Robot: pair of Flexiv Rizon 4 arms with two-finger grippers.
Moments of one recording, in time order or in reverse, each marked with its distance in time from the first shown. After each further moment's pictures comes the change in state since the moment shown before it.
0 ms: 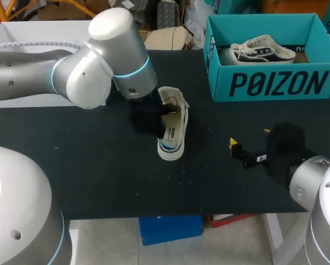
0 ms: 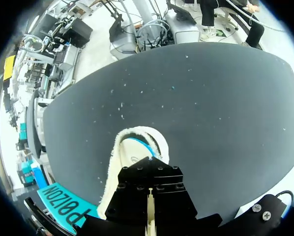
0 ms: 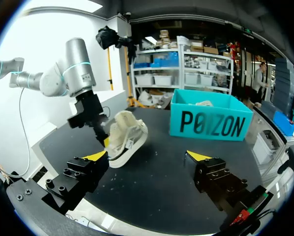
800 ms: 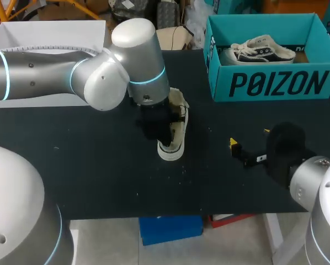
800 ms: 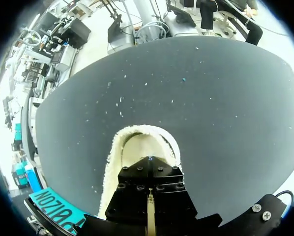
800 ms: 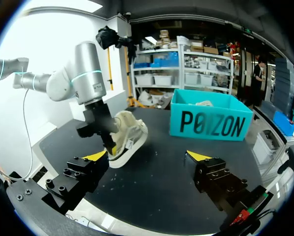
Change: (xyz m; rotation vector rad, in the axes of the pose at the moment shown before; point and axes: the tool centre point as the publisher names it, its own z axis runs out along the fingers) left arm -0.008 0.007 0.036 0.032 0.052 -0.010; right arm 0.000 0.000 0.000 0.000 0.000 0.000
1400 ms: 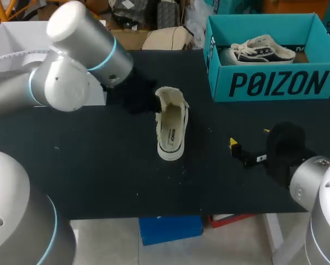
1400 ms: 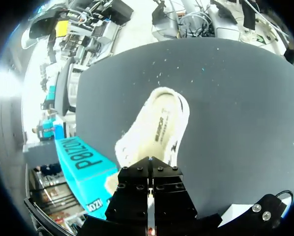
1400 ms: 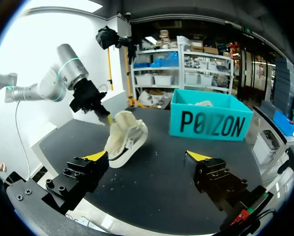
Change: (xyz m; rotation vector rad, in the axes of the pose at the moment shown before) left arm 0.014 0.050 -0.101 -0.204 -0.350 -0.257; right arm 0.000 0.000 0.000 0.000 0.000 0.000
